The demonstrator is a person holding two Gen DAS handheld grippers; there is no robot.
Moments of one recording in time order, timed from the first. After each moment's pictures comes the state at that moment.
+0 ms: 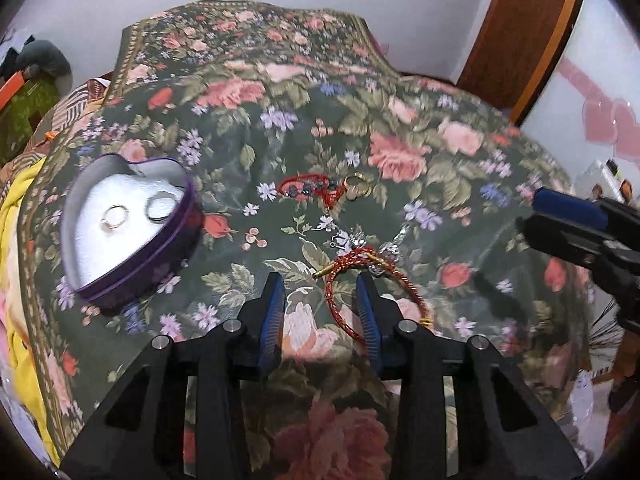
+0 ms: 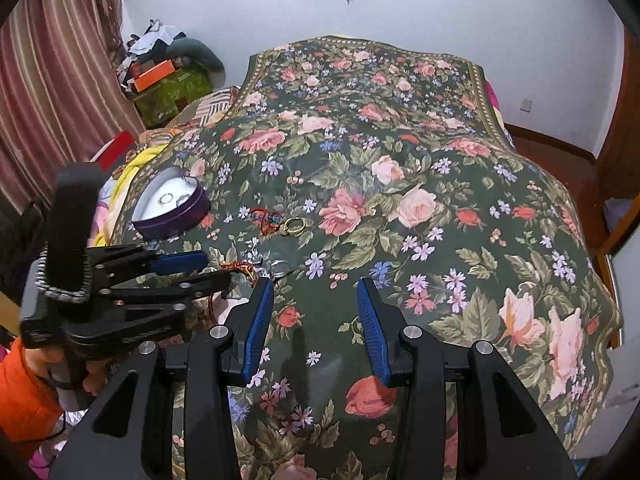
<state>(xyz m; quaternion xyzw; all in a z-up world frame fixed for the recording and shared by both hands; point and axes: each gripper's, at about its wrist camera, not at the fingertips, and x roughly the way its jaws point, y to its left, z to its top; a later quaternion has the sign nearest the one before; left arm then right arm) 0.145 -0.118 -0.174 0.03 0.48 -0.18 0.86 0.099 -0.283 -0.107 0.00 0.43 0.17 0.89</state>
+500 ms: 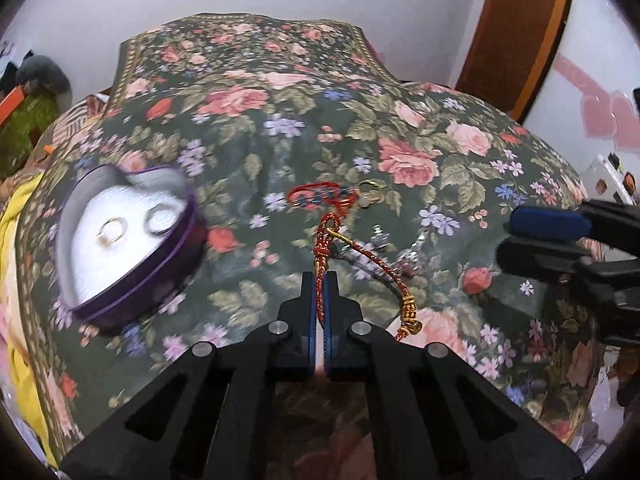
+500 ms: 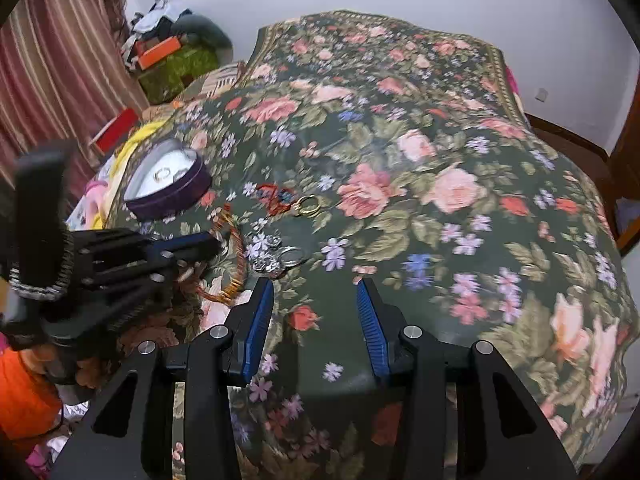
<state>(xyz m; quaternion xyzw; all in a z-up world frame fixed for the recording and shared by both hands) 0.148 -0.105 -0.179 0.03 0.45 -0.18 0.87 0.114 -0.263 -0.130 -0.01 0.46 0.19 0.86</state>
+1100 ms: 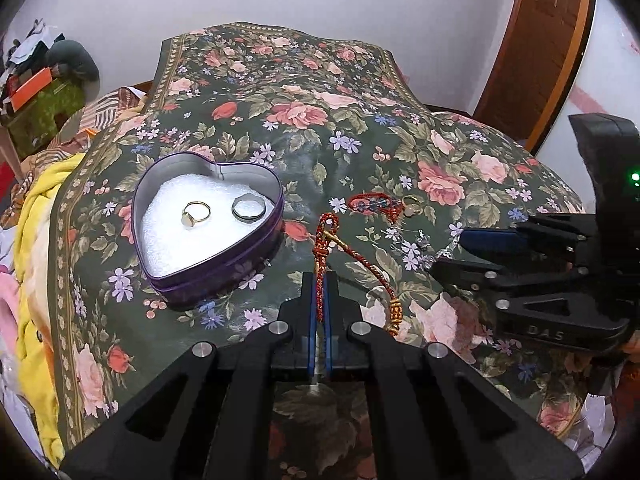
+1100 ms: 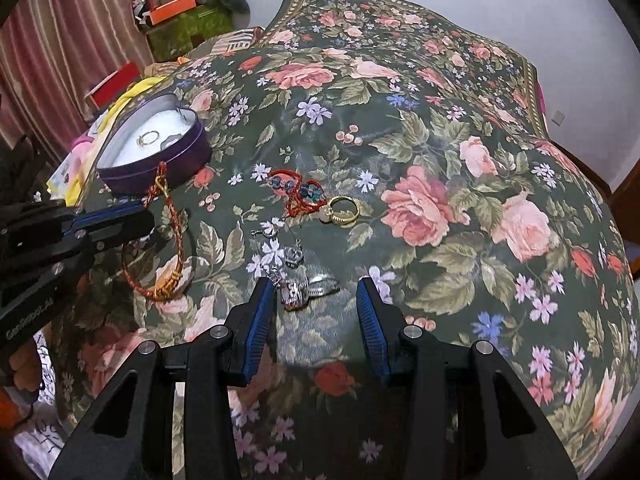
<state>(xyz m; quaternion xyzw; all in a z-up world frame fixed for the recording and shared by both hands) 0.132 -0.066 -0.164 0.00 0.43 -0.15 0.89 0.138 -0.227 -0.155 -0.09 0.48 0.20 0.85</state>
